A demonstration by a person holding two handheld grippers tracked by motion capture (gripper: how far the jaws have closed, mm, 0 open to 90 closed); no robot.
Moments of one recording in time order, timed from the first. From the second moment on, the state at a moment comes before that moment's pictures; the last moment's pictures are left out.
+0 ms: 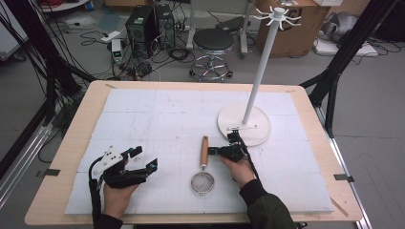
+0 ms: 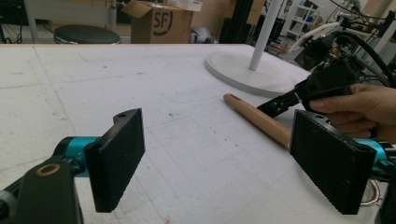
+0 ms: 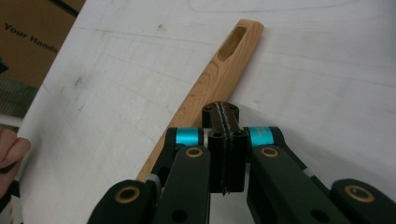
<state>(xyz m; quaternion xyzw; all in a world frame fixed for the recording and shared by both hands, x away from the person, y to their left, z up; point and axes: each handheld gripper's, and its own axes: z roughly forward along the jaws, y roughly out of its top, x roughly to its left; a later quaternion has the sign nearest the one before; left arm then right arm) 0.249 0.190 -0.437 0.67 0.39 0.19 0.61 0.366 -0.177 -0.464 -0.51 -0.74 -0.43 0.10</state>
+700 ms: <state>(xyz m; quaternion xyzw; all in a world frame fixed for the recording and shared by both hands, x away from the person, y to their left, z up) 0.249 0.191 -0.437 0.67 0.39 0.19 0.61 0.376 -0.117 -0.458 -0.47 -0.78 -0.40 0.12</state>
